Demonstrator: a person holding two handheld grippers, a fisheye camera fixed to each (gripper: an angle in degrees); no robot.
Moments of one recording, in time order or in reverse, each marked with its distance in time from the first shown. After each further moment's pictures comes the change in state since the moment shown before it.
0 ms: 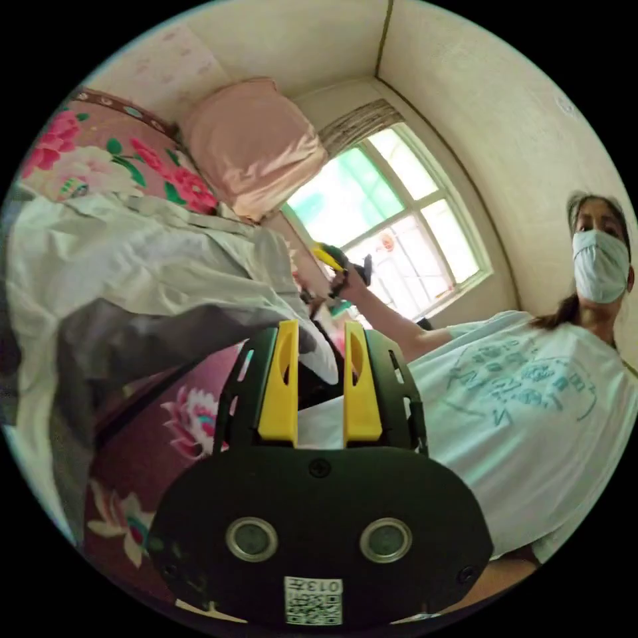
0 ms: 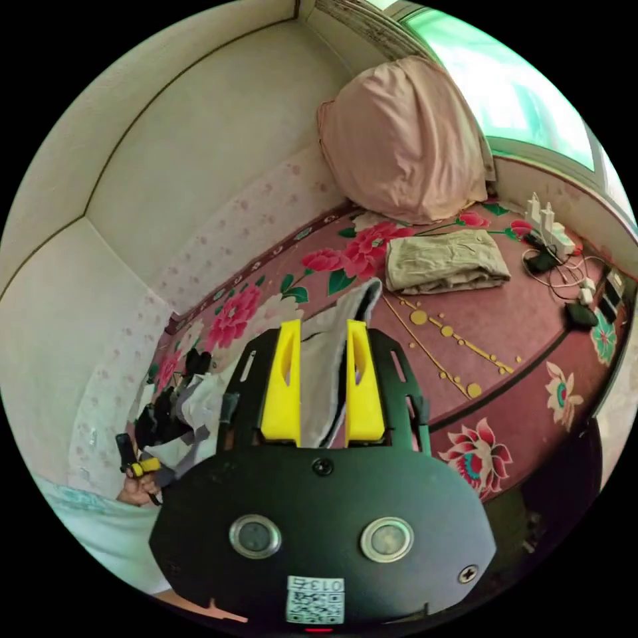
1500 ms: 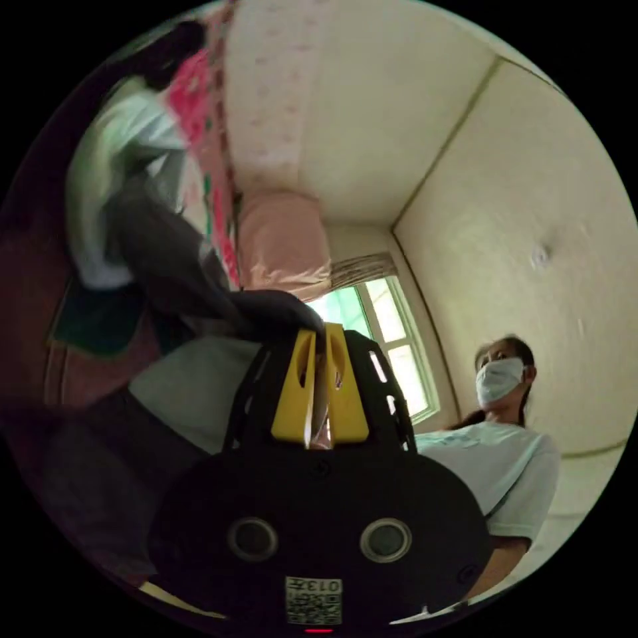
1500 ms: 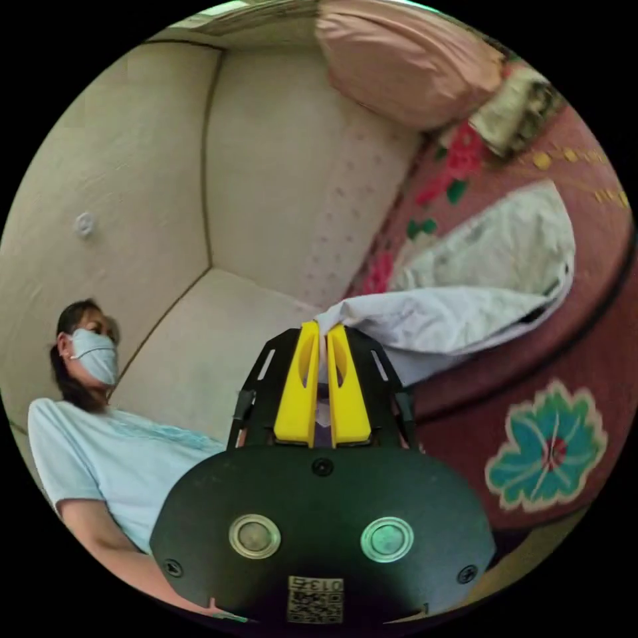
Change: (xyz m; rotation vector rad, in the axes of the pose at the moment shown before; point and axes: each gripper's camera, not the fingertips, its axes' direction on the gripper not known) left arm -0.145 0.098 -0.222 0.509 0.291 -0.224; right arm 0.151 0.181 0.055 0.001 -0.842 0.194
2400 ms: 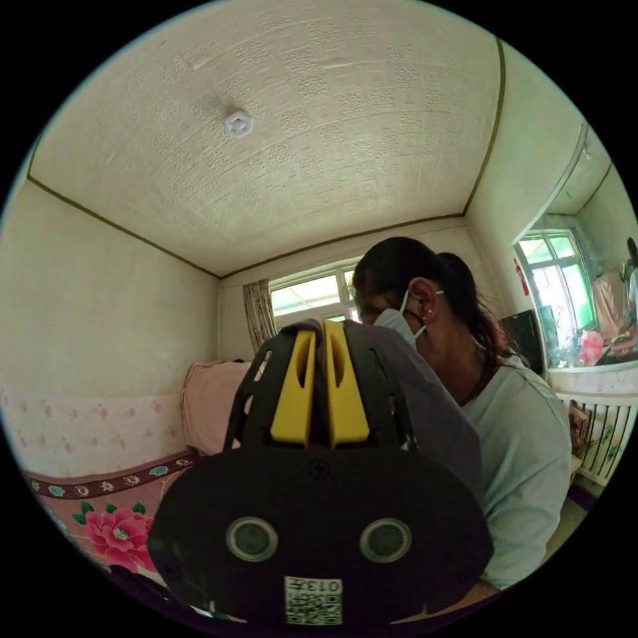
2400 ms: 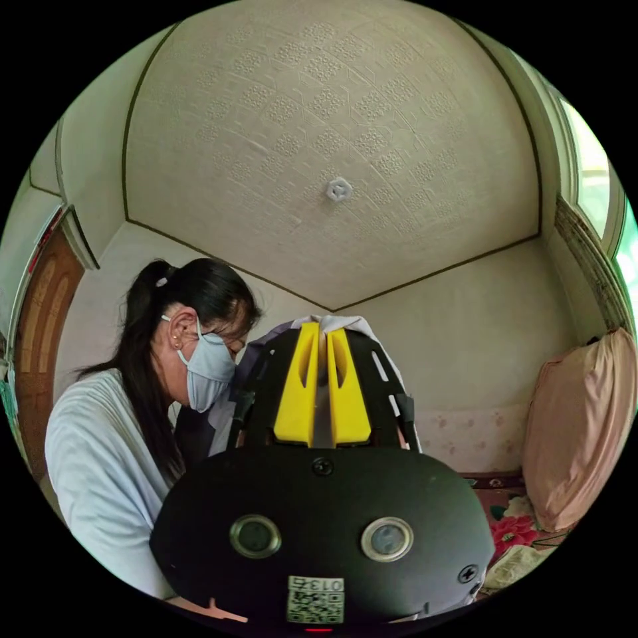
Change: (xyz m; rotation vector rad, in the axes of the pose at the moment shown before) left arm 0.469 0.030 0.006 0.025 -0.009 1.322; right arm -0.384 -0.123 -0.167 0.351 -0.189 -1.159
